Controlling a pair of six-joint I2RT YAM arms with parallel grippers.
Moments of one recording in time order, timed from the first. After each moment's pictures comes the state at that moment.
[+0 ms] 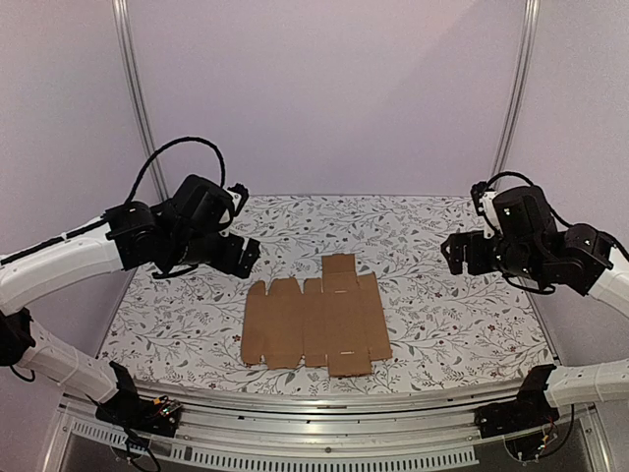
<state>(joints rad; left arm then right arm) -0.87 1.30 1.17 -0.69 -0.45 -0.26 0.78 0.96 1.01 -0.72 0.45 0.40</state>
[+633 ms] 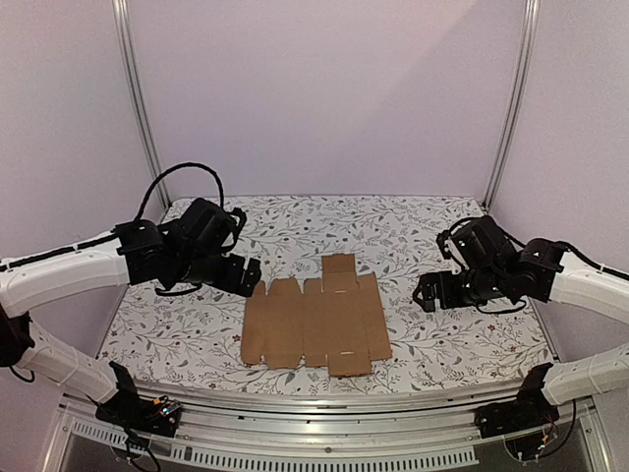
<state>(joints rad) -0.87 1.28 1.05 -0.65 -0.38 -0.40 0.78 1.08 0.89 -0.73 0.21 0.56</state>
